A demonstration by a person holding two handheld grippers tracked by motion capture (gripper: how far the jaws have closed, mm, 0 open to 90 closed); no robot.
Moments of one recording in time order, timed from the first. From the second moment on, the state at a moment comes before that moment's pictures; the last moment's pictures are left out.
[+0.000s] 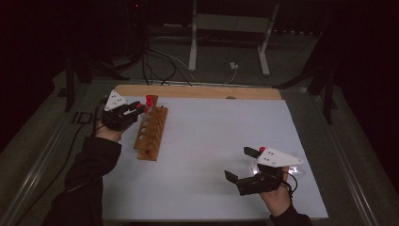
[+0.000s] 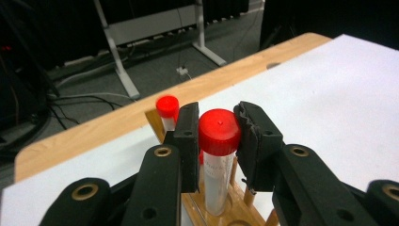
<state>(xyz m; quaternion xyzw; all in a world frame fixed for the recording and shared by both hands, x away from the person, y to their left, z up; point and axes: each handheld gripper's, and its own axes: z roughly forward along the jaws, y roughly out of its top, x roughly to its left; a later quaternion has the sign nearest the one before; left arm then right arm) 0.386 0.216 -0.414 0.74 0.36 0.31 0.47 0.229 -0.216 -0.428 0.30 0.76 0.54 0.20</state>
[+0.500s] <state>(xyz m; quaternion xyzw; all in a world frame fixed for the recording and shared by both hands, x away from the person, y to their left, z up) 0.393 0.213 -0.440 0.76 0.37 0.29 0.45 0.230 -0.219 -0.429 0.30 0.76 0.54 0.20</state>
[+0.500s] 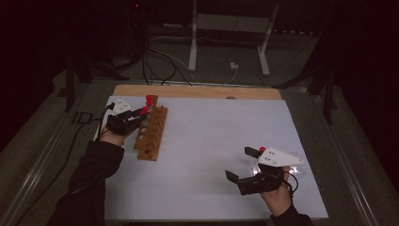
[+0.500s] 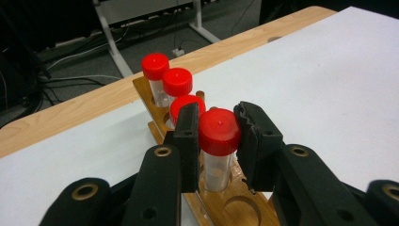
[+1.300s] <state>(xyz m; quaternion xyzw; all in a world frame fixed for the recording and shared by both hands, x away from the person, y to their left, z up) 0.381 0.217 -0.438 0.77 0.37 0.25 0.46 0.229 -0.222 -0.425 0.30 0.76 0.54 0.20</state>
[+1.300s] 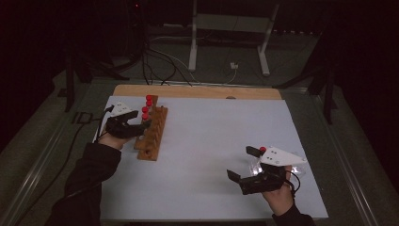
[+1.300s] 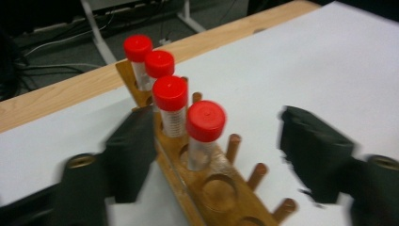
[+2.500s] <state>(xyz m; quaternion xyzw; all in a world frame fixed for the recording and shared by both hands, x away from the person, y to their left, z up) 0.260 0.189 -0.447 0.79 0.26 0.15 0.53 0.235 -0.266 -0.426 0.35 0.74 0.52 0.25</state>
